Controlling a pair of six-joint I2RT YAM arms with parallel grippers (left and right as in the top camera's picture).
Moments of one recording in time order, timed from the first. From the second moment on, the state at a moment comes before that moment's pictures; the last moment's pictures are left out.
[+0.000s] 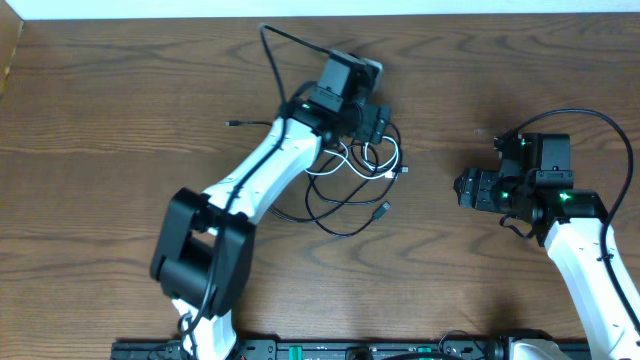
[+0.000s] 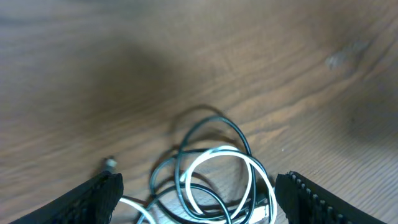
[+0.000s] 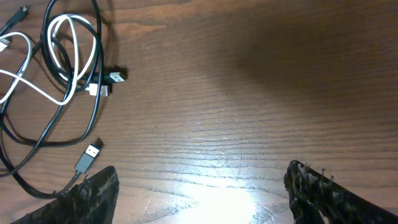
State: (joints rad) left arm -0.53 1.95 1.48 -0.41 0.17 -0.14; right arm 0.00 1.26 0.82 -0.65 -0.20 0.20
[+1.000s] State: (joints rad) left arm -0.57 2.17 1.48 -0.37 0.17 -0.09; right arm 0.00 1.26 0.82 -0.65 -0.20 0.20
